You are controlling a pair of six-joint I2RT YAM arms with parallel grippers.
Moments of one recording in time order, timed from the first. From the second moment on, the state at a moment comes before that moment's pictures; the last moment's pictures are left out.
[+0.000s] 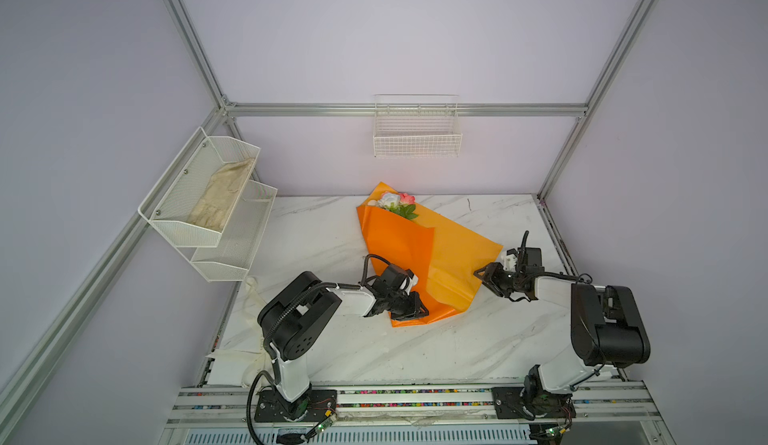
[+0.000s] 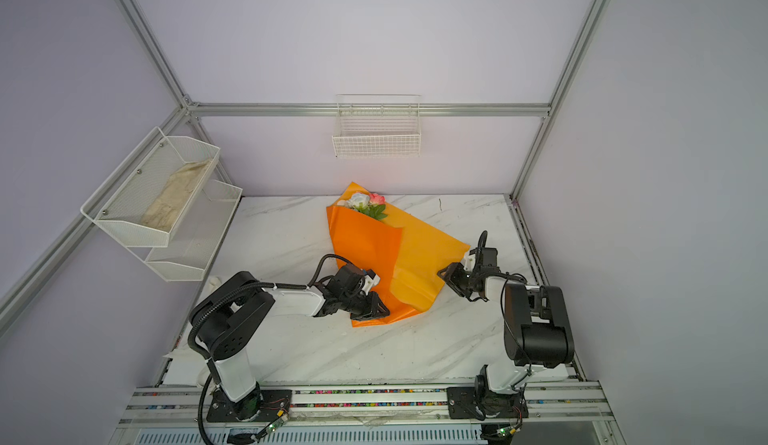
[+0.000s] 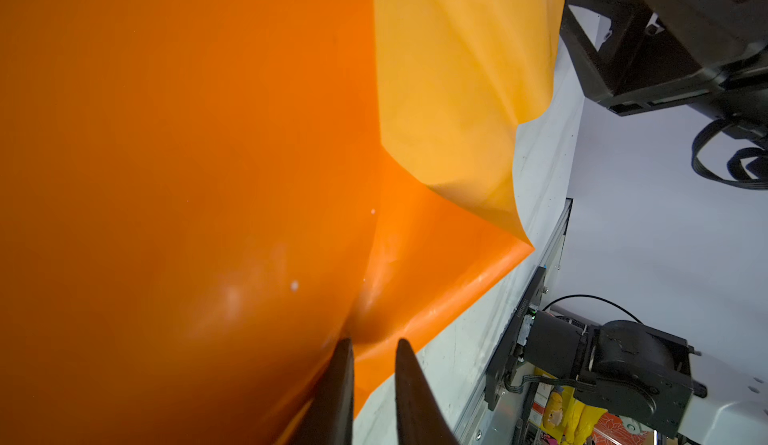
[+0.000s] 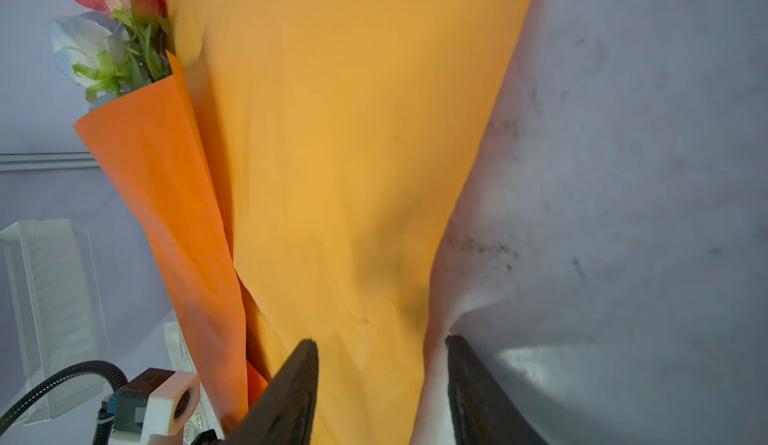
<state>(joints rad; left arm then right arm) -0.74 1.83 0.86 0.09 0.55 -0.84 -0.06 1.62 0.68 0.01 -0.58 0.66</state>
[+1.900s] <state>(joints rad) -0.74 1.63 0.73 0.19 0.41 -0.88 0.73 1.81 1.42 -0.36 0.01 0.44</state>
